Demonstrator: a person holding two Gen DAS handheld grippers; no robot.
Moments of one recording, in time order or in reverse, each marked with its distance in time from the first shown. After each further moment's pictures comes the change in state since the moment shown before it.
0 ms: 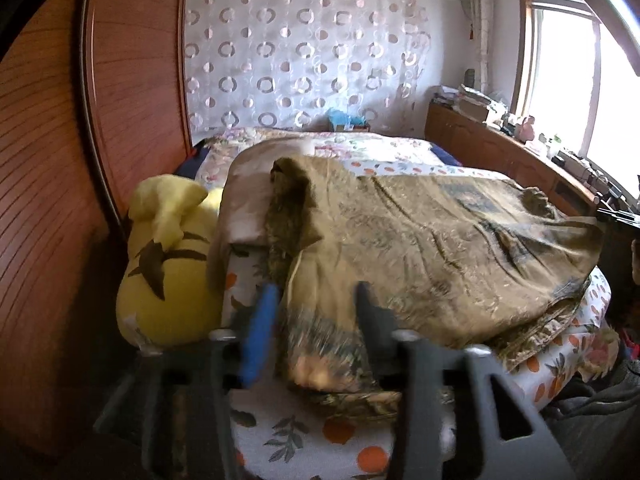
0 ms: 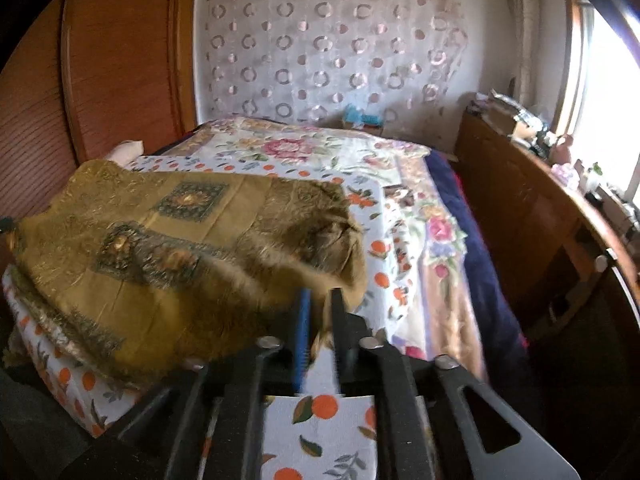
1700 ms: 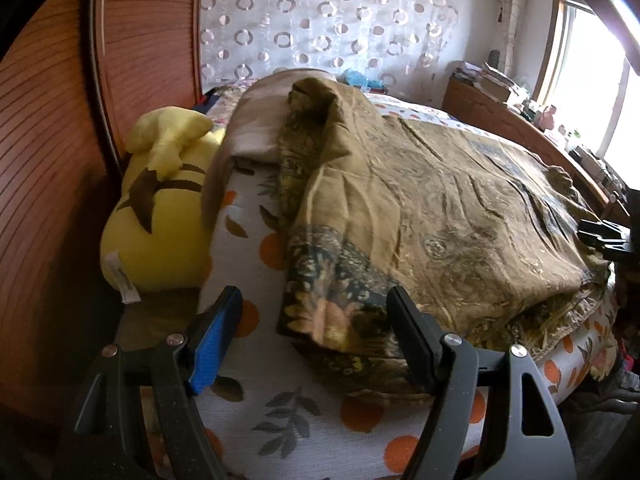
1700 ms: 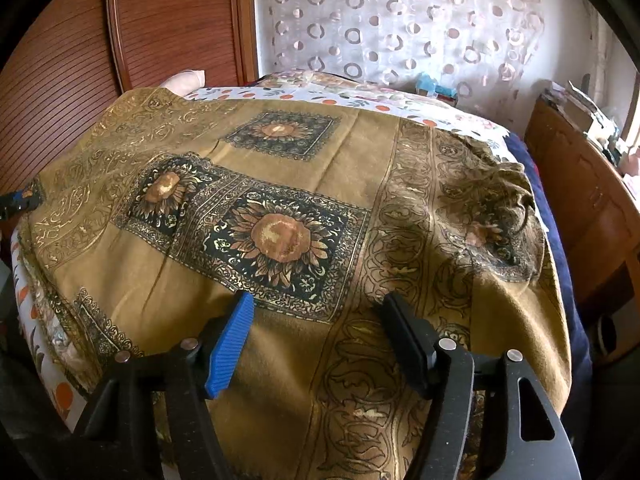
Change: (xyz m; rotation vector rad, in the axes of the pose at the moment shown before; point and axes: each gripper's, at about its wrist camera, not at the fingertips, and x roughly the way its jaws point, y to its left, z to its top) left arm 0.042 0.014 -0.047 -0.084 0.156 0.021; right arm 0.108 0.083 -0.022 -0.112 0.145 0.213
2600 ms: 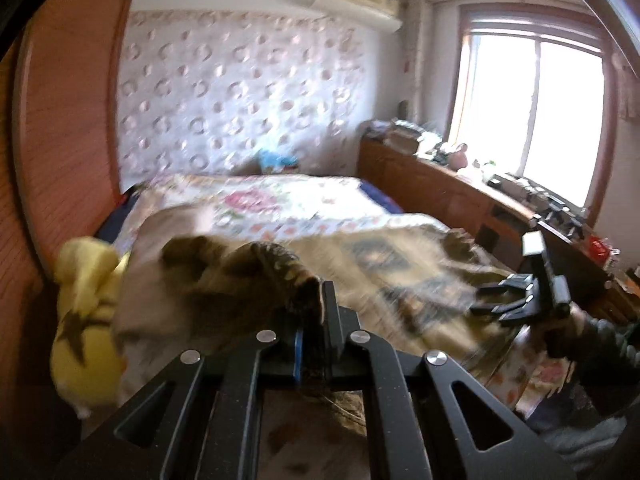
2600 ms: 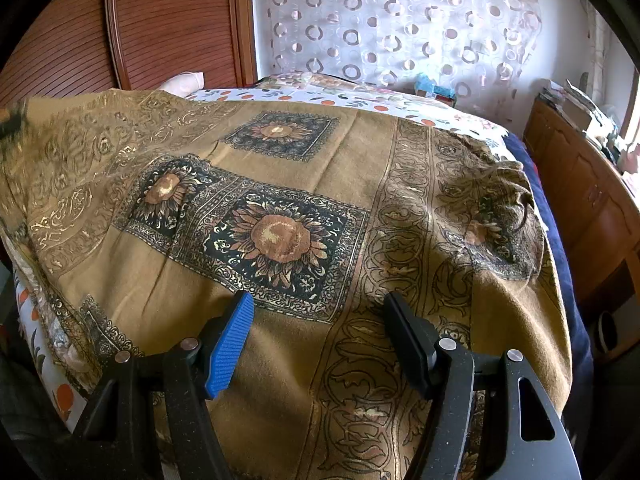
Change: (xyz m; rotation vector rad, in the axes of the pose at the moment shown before) left arm -0.068 -0.103 0.087 0.161 -0.285 -0.274; right arm 0.000 0.000 -0.002 0.005 -0.002 0.001
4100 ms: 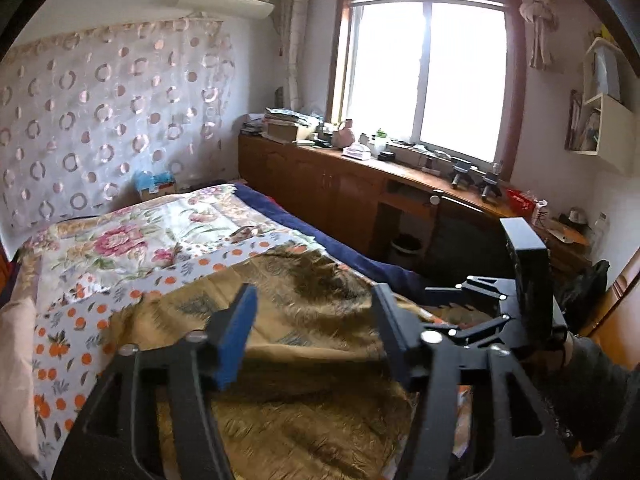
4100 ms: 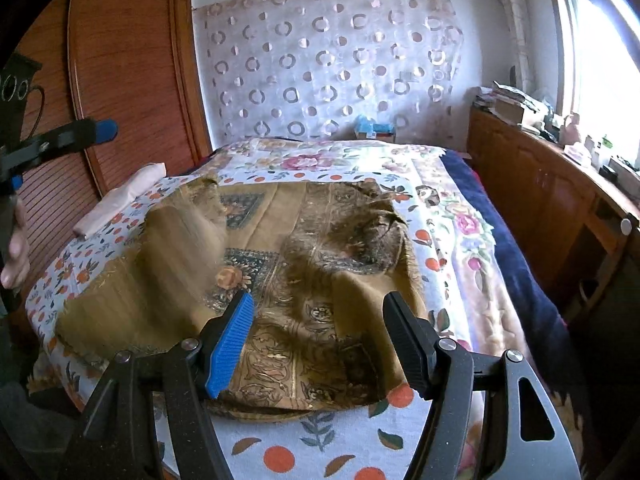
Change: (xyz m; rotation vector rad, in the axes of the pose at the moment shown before) left arm 0.092 -0.163 0.061 0.209 0.050 -0.327; right arm -0.099 -0.023 -0.041 0.187 -0.207 -0.089
